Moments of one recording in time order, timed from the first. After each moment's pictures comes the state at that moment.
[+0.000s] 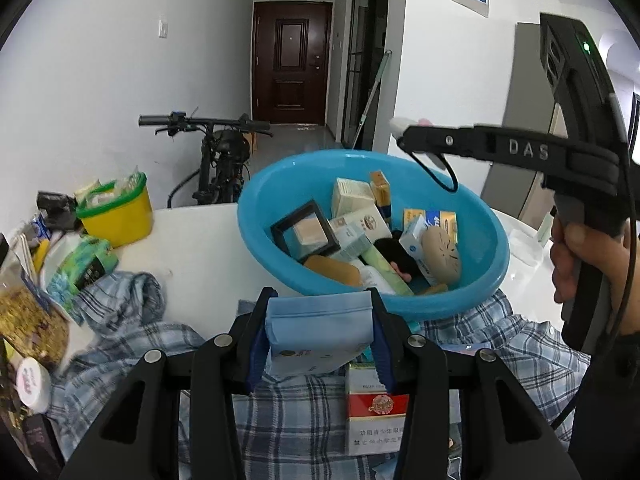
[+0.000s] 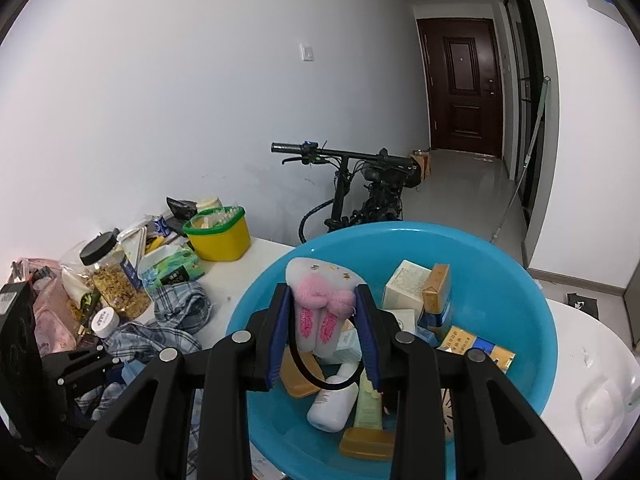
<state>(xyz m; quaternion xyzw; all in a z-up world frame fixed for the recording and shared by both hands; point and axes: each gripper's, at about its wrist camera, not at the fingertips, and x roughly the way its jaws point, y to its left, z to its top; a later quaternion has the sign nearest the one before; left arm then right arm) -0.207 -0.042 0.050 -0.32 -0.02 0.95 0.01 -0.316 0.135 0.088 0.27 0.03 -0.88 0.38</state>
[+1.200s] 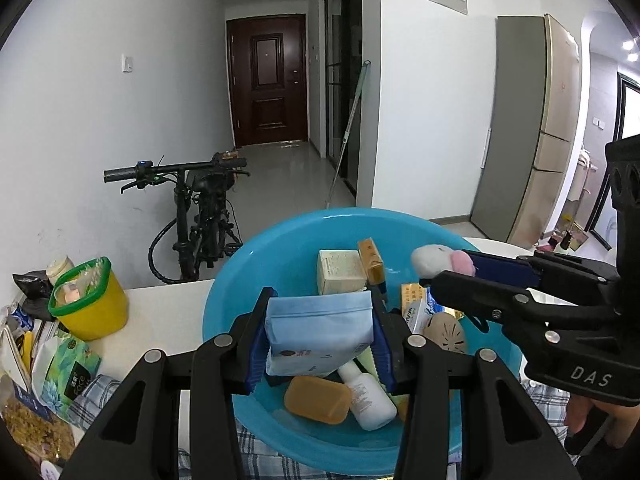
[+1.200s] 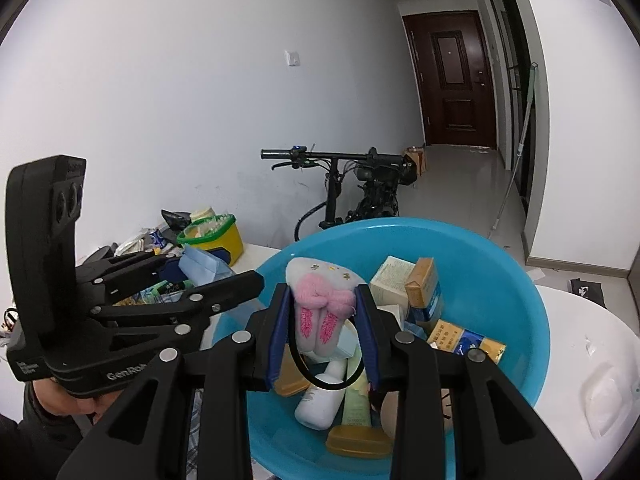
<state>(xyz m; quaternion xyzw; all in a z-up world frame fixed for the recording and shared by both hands) -0.323 -0.027 0.085 -0.30 0.02 0.95 0.03 -0.333 0.151 0.080 0.28 0.00 -0.89 0.37</state>
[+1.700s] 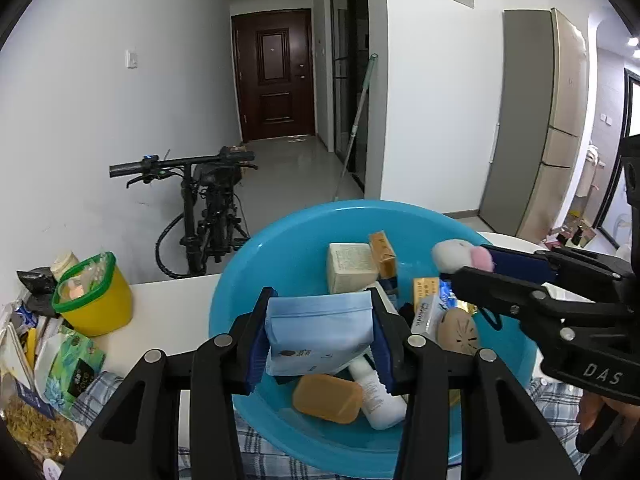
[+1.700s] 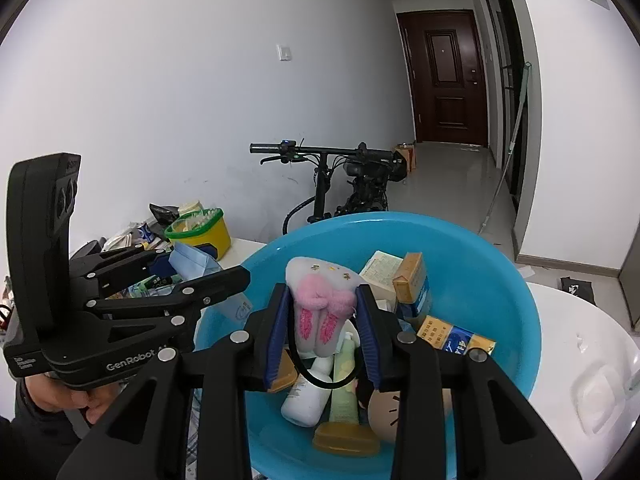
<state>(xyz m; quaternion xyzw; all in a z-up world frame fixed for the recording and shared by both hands) -0.326 -0.030 0.077 -0.31 0.02 0.95 0.02 -0.333 0.151 0.076 0.28 0.02 -0.89 0.35</state>
